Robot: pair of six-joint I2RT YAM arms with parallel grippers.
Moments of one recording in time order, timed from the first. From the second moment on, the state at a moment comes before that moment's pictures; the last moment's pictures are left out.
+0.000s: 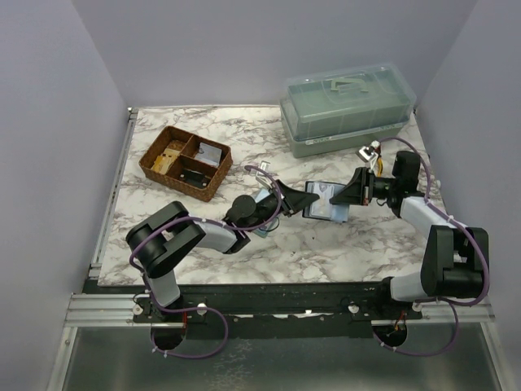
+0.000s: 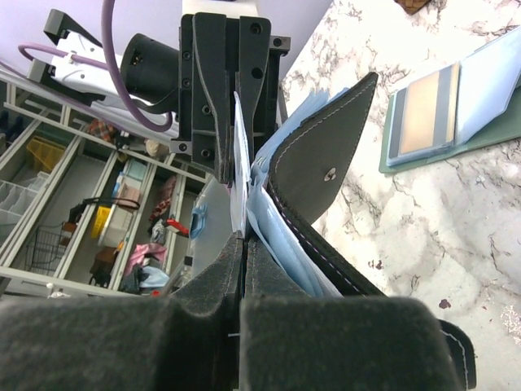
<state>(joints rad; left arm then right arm) -0.88 1.74 0.65 1.31 0.14 -1.23 -0.09 1.41 0.69 0.21 -1.58 0.49</state>
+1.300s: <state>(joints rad) -0.93 1.81 0.74 1.28 0.09 -1.14 -0.14 1.41 0.67 0.25 -1.56 0.50</state>
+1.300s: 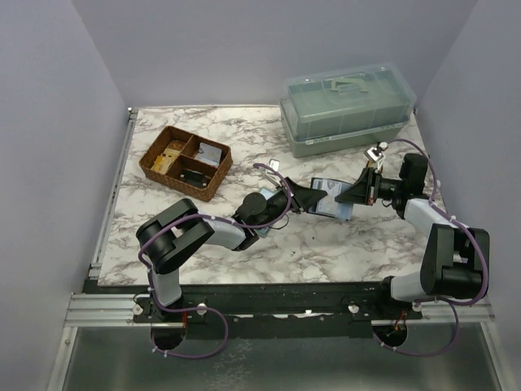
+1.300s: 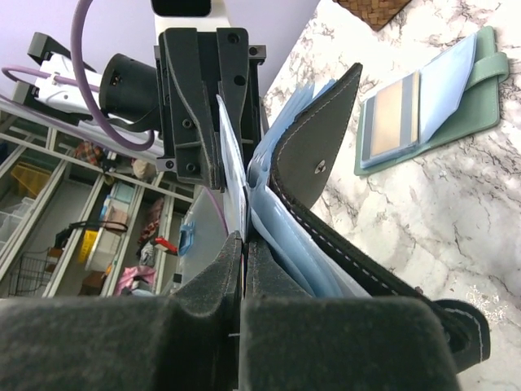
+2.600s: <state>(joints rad) -0.84 1.69 0.64 1.25 0.20 -1.21 -0.11 1.41 0.67 0.20 -1.57 0.47</state>
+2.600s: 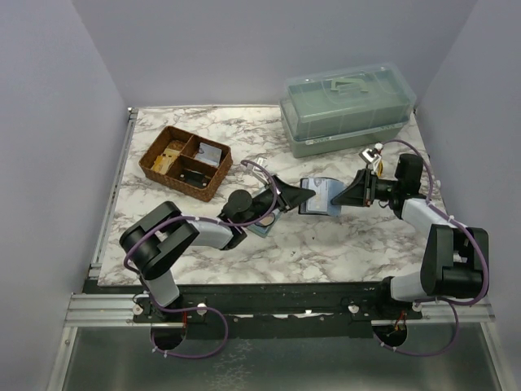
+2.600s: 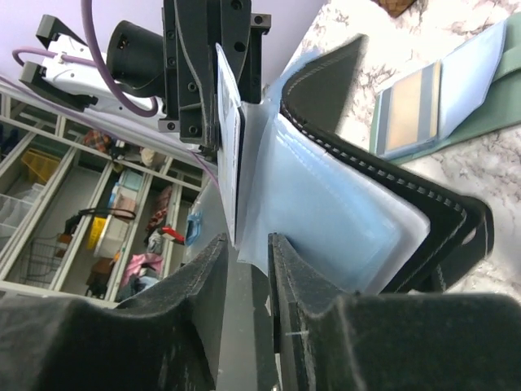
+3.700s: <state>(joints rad) -0.90 1.81 0.76 1.22 0.18 -1.17 -0.14 1.42 0.68 0.23 -1.55 0.52</state>
